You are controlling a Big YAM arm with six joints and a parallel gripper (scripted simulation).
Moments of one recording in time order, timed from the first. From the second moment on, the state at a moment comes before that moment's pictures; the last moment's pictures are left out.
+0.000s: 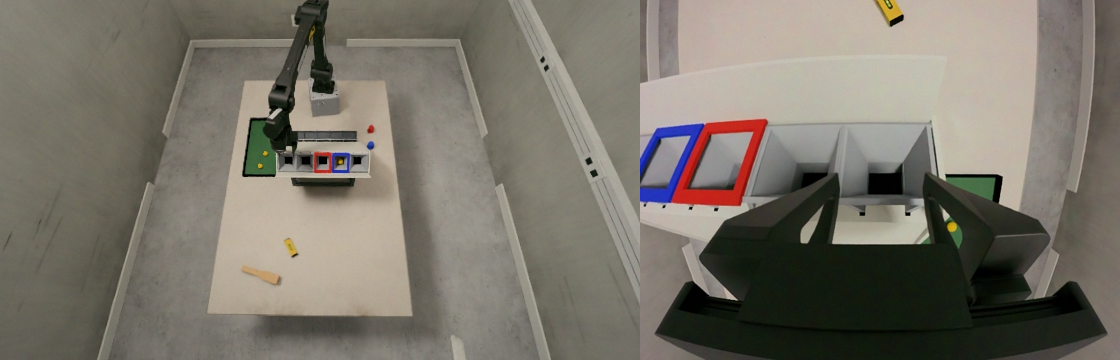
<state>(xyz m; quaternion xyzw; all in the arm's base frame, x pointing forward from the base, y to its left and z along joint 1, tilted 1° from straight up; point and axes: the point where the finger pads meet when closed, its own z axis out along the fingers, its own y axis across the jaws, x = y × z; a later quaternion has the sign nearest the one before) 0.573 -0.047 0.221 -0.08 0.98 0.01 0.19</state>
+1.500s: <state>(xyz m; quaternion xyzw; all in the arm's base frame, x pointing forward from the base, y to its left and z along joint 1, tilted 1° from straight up) 0.577 -0.047 0.238 -0.08 0.98 0.01 0.19</state>
